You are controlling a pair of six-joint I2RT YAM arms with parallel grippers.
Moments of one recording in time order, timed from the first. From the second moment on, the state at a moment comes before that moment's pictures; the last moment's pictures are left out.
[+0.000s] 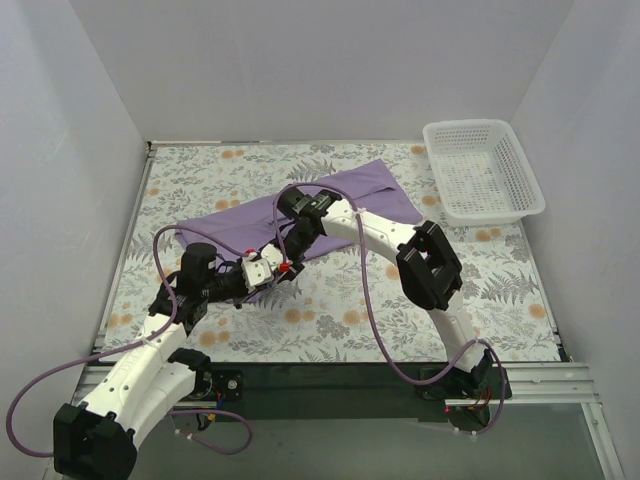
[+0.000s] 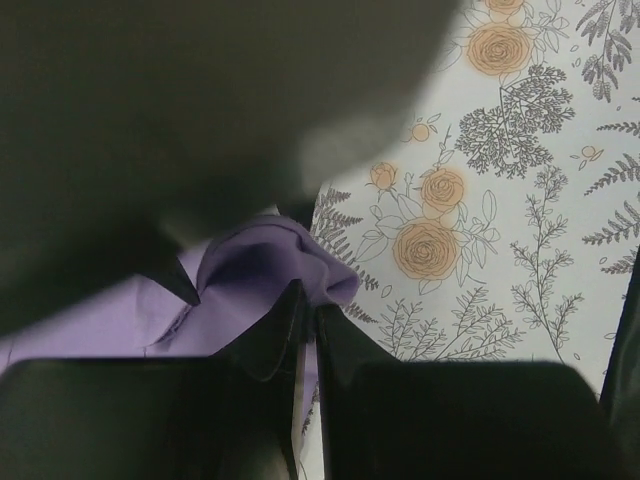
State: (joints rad) left arm -0.31 0.78 0.48 -0.34 0.69 0.68; right arm 0.90 2.17 1.87 -0.93 -0.90 -1.59
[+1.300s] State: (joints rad) left arm -0.35 0.75 0.45 -0.32 0.63 0.67; right arm 0.84 2.05 1.65 -0.85 -0.74 -1.38
